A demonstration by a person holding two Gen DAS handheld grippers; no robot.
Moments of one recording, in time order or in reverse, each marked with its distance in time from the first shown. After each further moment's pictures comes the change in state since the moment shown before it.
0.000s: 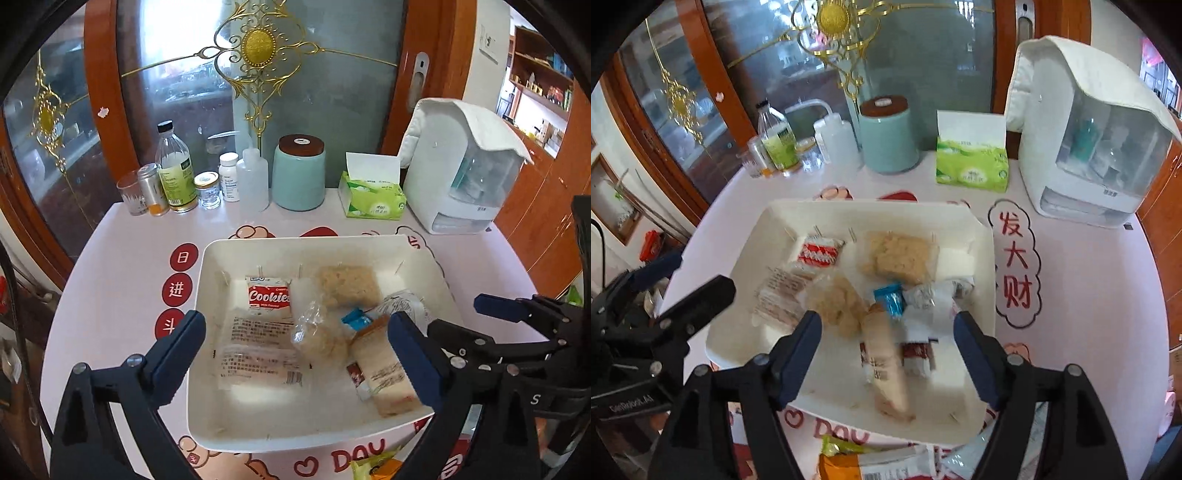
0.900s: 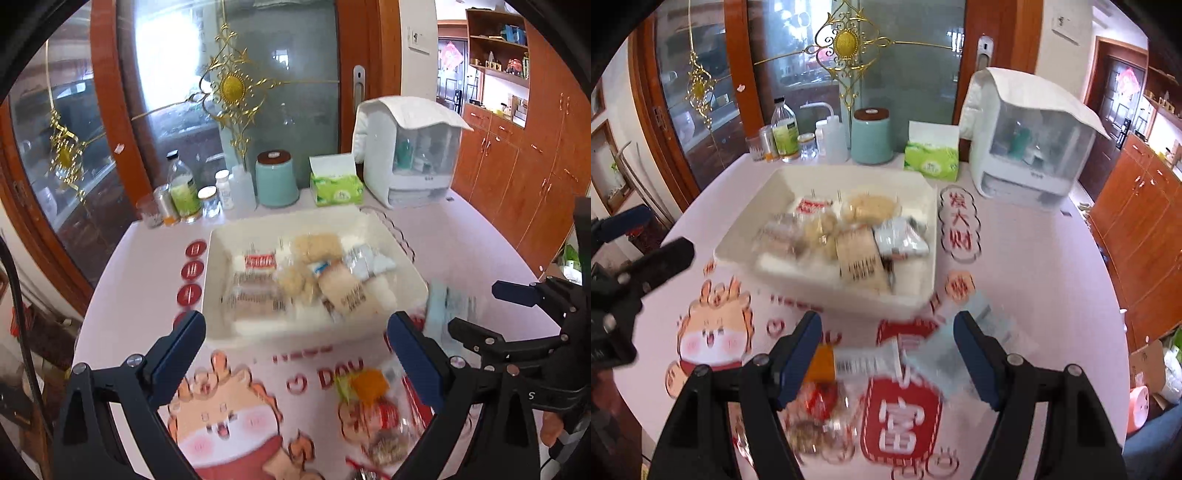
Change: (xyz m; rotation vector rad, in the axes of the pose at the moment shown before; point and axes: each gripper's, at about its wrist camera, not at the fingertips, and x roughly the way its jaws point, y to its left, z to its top) left arm -0.136 -0.040 -0.103 0.123 -0.085 0.013; right arm -0.103 0.005 -0.139 -0.067 -0.129 -0.134
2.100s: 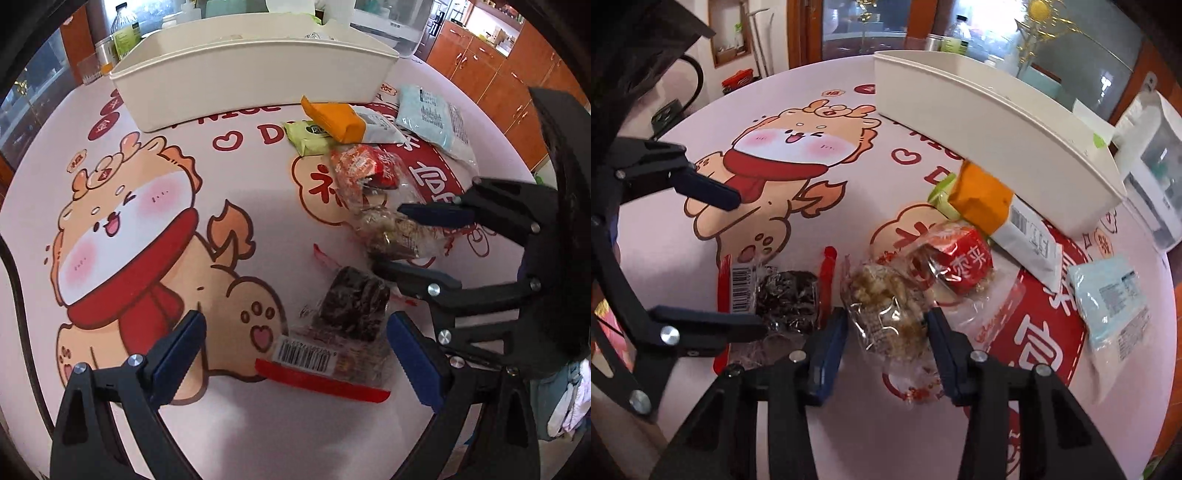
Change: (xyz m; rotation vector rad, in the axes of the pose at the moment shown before) left arm 0.066 -0.021 -0.198 -0.002 0.421 -0.211; right arm 0.075 0.090 -0.154 -0.493 0.114 0.239
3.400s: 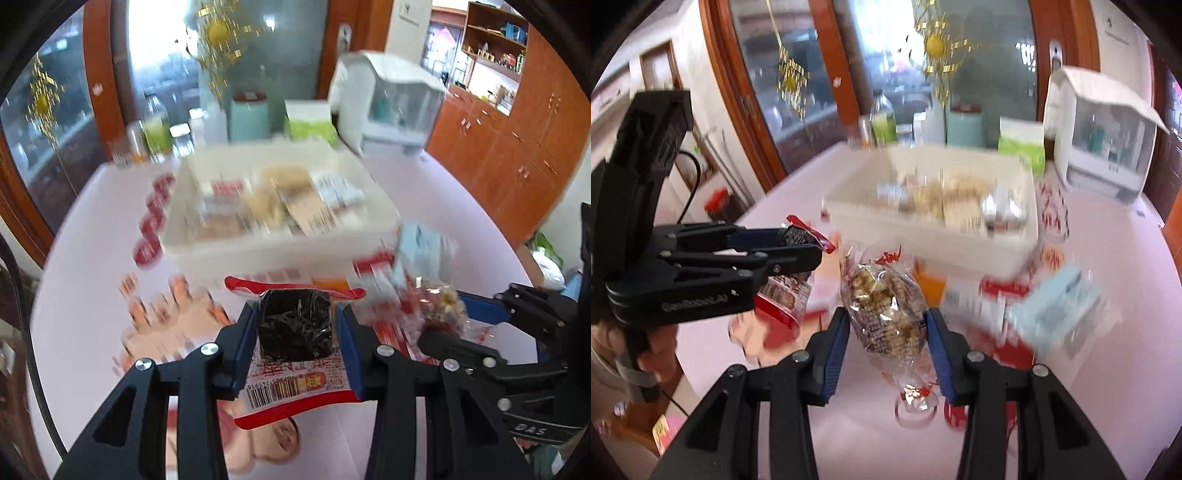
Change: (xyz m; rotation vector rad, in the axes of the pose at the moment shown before) left arm -0.117 0.013 0.111 -0.020 -0.299 0.070; right arm -0.115 -0.063 0.058 0.369 -0.258 0.070
